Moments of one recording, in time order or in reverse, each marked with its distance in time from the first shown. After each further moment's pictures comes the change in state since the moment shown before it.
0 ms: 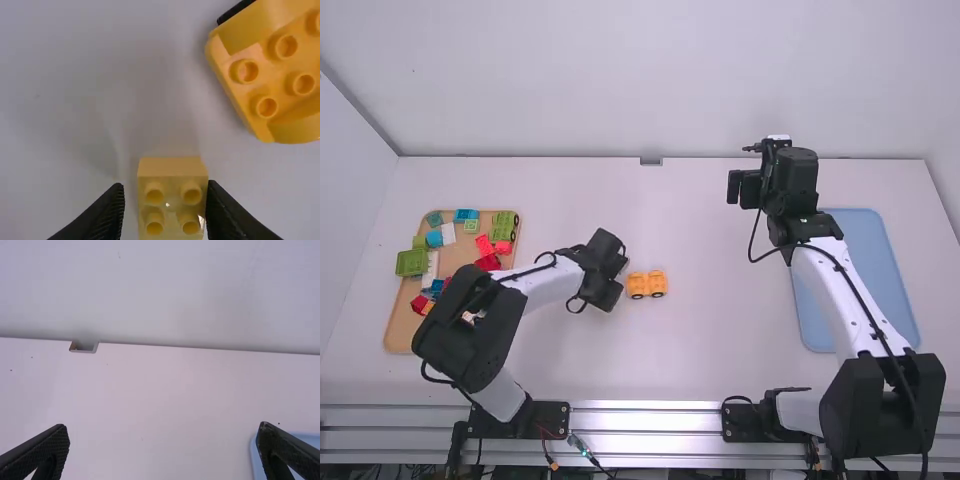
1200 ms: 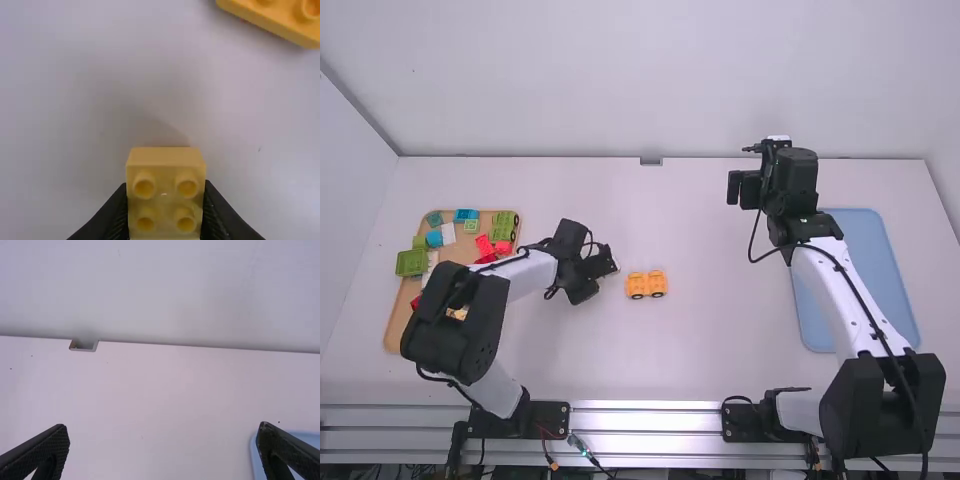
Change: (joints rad) left arm 0.209 0.000 -0.036 0.090 0.137 0.858; right arm 0.000 0.000 0.000 -0.004 0.000 0.002
